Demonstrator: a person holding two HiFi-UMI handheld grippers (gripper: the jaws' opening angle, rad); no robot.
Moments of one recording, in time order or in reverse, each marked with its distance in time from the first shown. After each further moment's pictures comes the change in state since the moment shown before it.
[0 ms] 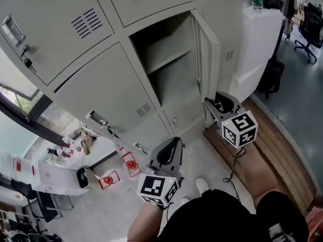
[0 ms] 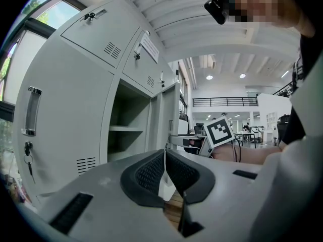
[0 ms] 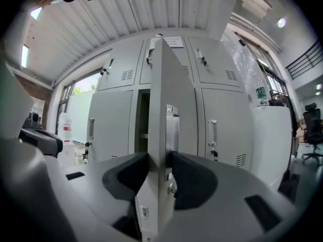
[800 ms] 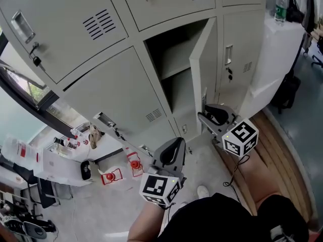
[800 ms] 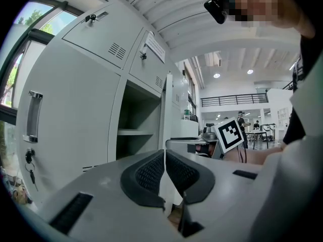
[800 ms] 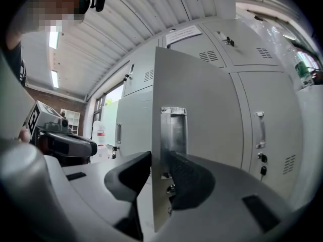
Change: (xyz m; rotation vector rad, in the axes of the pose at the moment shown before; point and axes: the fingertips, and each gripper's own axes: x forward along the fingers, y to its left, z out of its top) left arm 0.027 0.028 0.009 0.009 -0.019 0.115; right arm 0.042 0.056 0.006 -0.007 -0.032 0.401
